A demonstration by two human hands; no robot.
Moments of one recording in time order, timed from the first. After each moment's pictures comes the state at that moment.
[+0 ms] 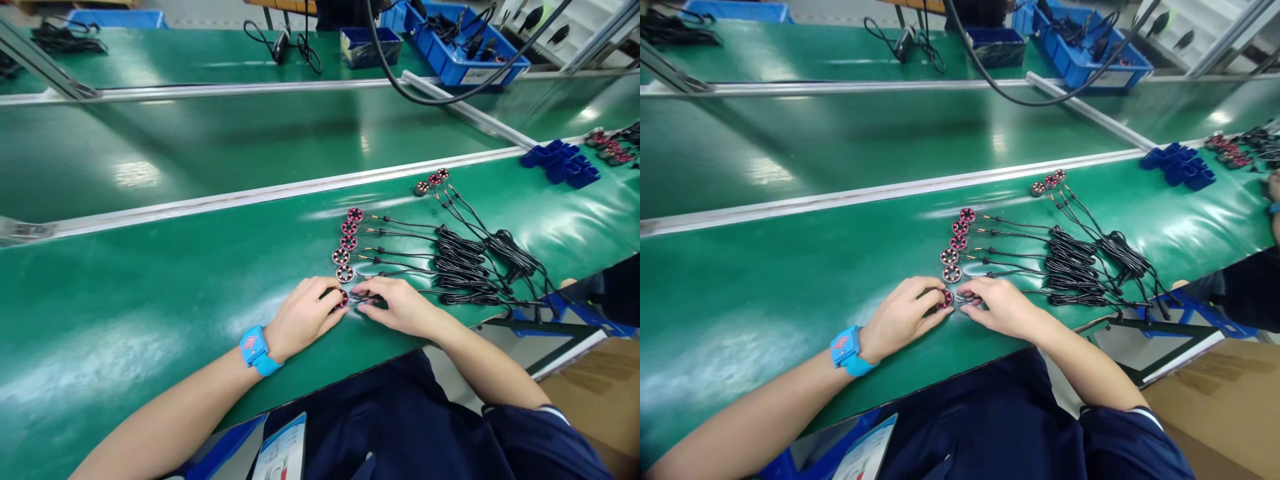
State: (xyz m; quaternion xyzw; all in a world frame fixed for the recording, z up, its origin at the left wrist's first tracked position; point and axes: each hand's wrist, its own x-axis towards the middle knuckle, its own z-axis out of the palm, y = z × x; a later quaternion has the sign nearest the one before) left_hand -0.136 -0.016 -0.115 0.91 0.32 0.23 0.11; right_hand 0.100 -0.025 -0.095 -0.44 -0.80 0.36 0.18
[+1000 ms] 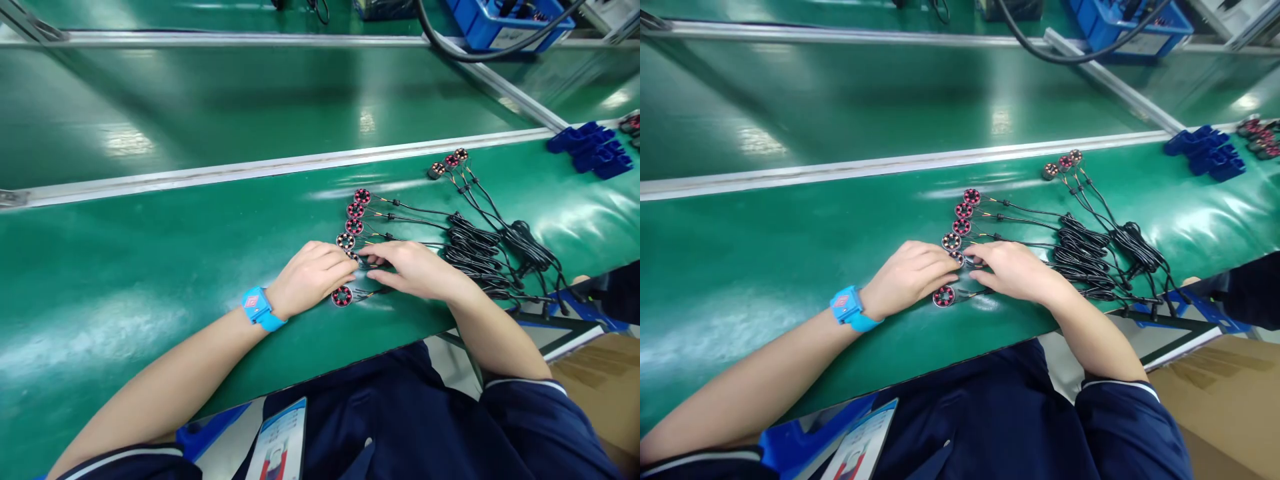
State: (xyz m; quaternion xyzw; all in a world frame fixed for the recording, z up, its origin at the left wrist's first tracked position) left_hand -0.134 0.021 -0.115 0.93 0.26 0.24 0.07; right_hand 0.112 0.017 -0.068 -0.44 -0.85 0.28 0.06
